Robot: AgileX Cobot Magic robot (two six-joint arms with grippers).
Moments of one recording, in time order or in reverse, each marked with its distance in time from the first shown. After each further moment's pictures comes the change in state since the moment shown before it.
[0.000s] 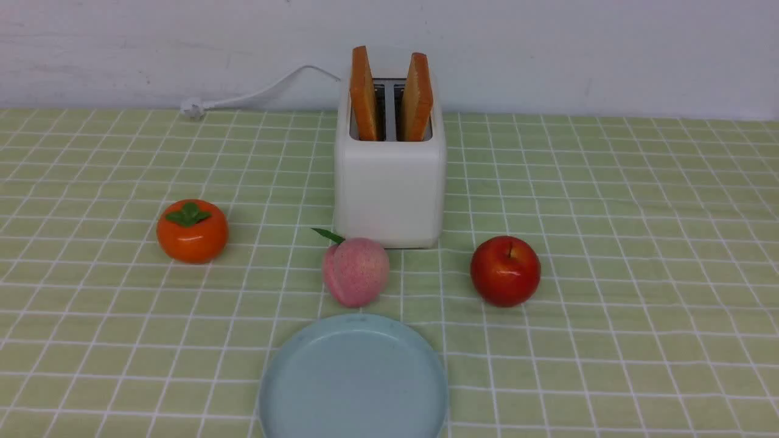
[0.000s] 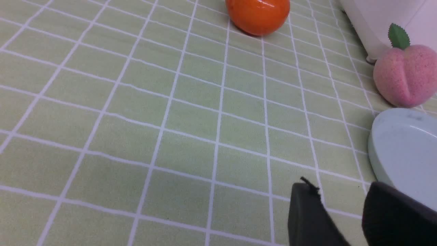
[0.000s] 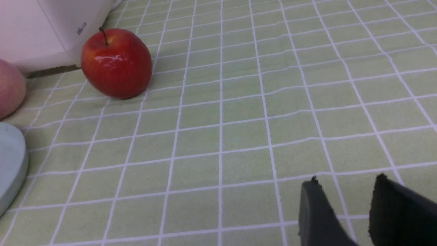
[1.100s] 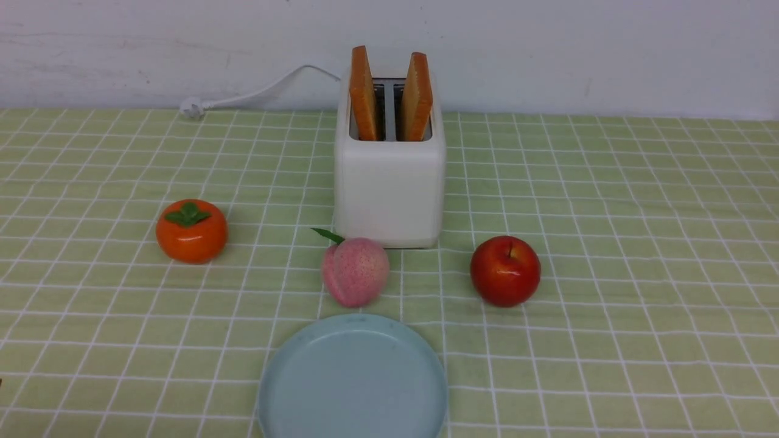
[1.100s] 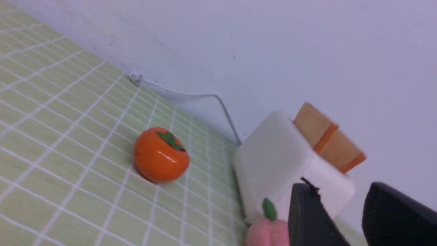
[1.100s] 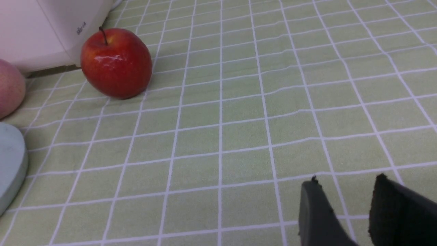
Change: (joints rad) right arm 0.000 0.000 0.000 0.000 0.000 0.000; left arm -0.001 0.000 0.000 -0.269 -0.457 -0.127
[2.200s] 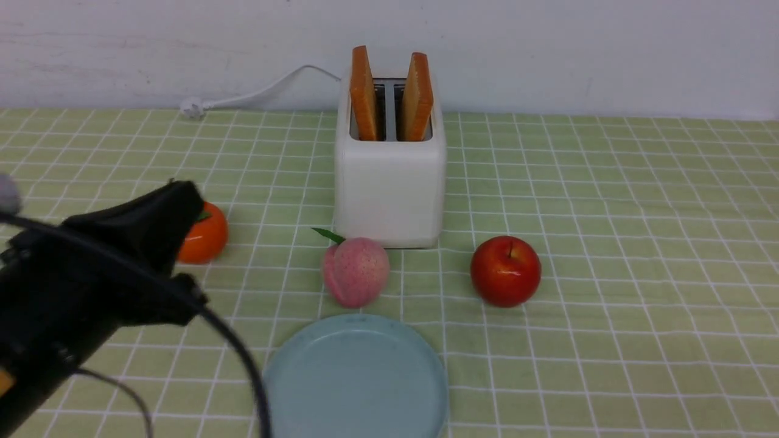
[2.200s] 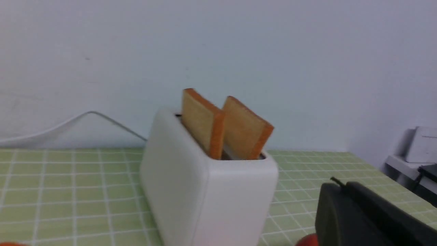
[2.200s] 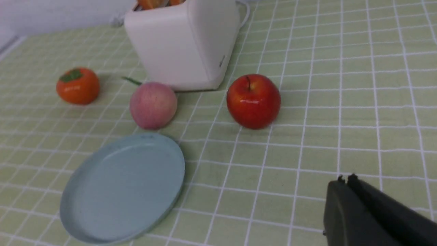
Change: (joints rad) right arm 0.029 0.340 -0.517 0.387 0.283 -0.367; left arm -0.374 0.958 -0.423 0.259 -0.518 0.237
